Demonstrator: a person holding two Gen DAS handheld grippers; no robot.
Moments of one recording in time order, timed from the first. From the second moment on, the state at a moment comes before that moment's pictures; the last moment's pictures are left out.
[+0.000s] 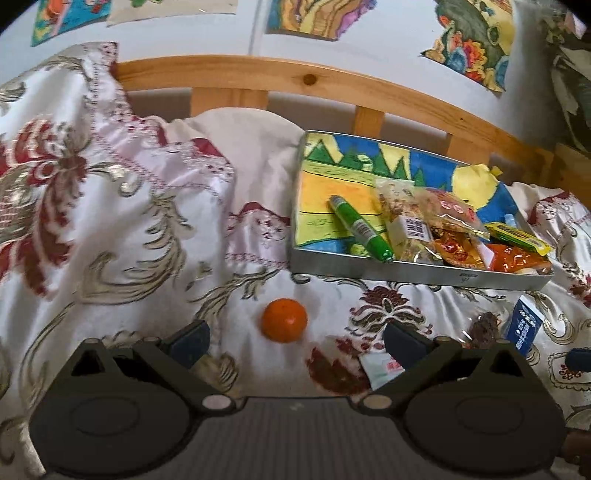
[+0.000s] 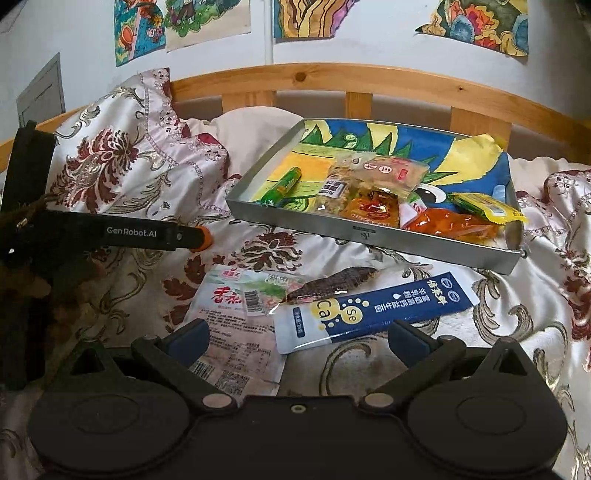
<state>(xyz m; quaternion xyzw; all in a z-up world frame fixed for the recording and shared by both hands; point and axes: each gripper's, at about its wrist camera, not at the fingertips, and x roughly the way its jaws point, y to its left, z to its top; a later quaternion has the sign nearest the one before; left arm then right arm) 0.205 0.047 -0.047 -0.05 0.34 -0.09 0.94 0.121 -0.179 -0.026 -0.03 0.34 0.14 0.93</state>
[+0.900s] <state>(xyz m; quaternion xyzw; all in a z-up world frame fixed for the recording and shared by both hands) 0.247 0.048 -0.066 -0.06 0.38 -0.12 0.91 0.205 -0.161 -0.055 0.01 0.37 0.14 0.92</state>
